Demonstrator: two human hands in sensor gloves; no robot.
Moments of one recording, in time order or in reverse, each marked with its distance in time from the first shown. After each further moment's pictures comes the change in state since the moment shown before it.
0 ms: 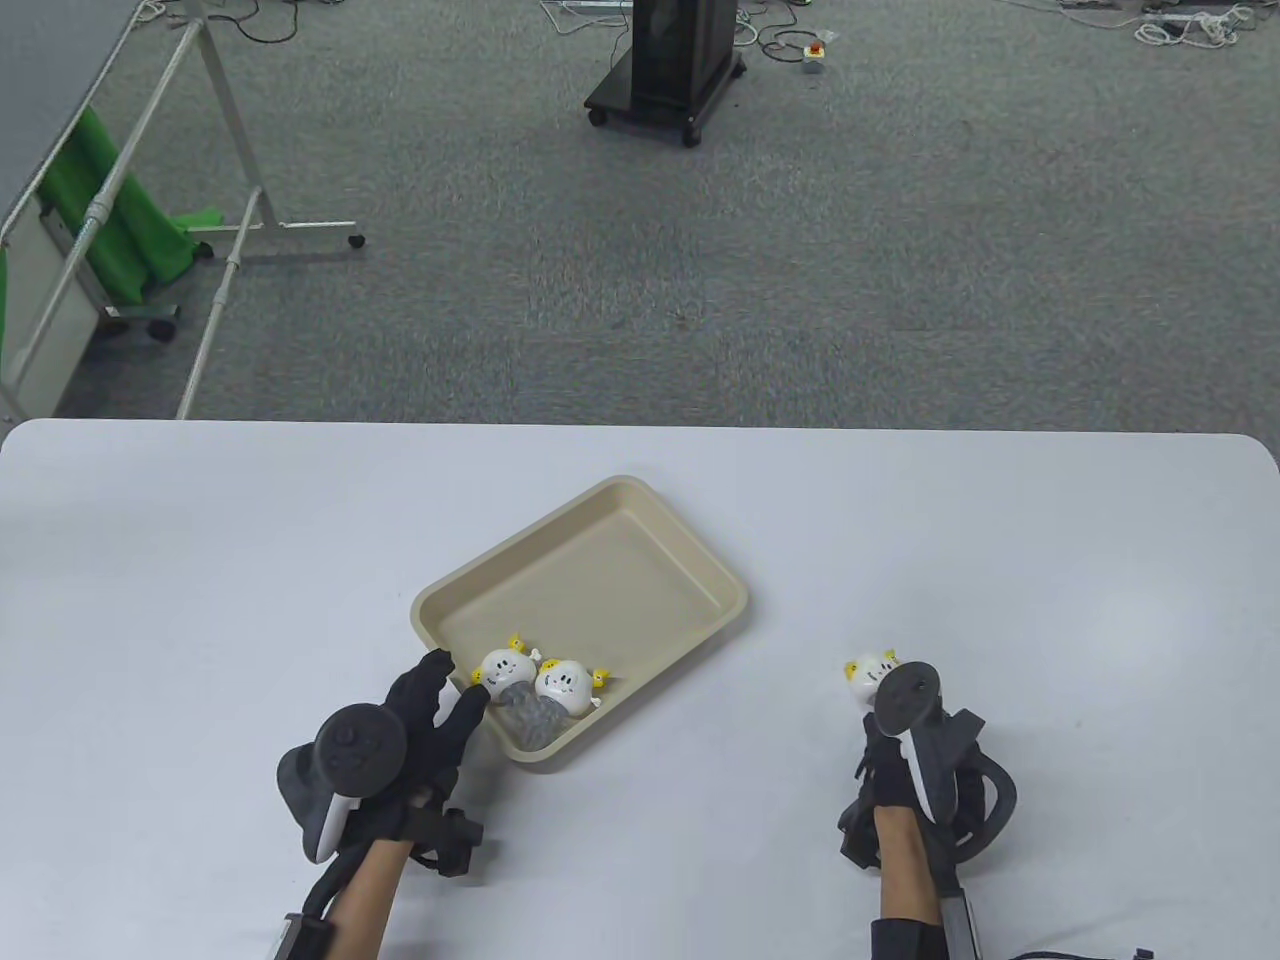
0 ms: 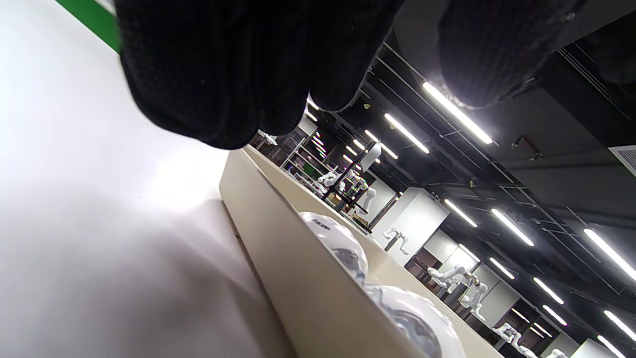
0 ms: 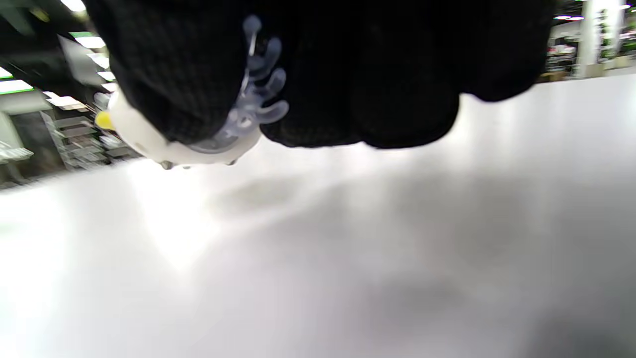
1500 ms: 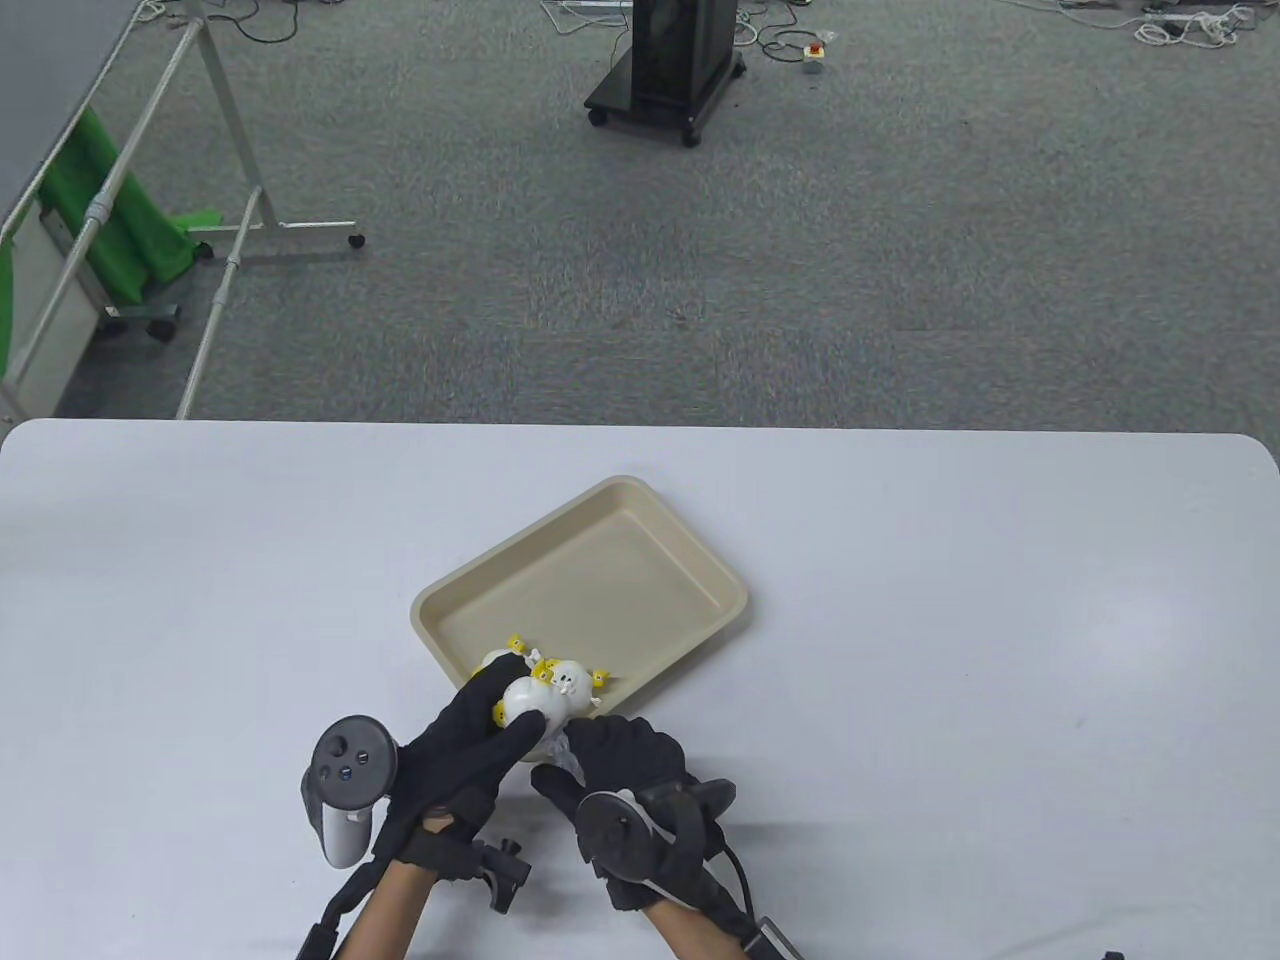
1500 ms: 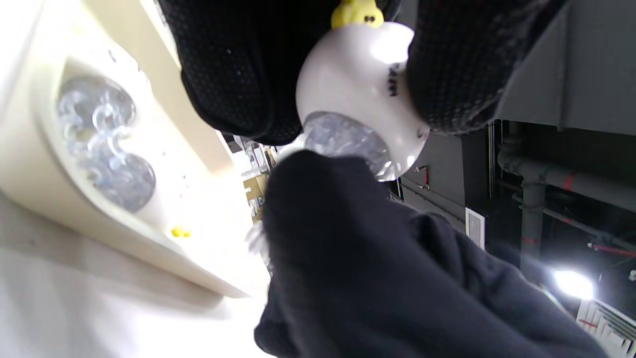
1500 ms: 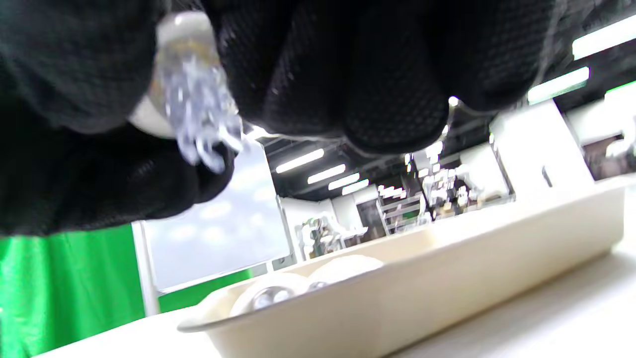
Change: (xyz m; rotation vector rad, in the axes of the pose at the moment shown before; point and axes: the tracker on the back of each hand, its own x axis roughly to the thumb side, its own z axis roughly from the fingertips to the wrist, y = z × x) left_hand 0.023 -0.016 0.011 -0.201 -0.186 0.562; right_hand 0.147 0.016 0.169 -0.129 -0.861 -0.385
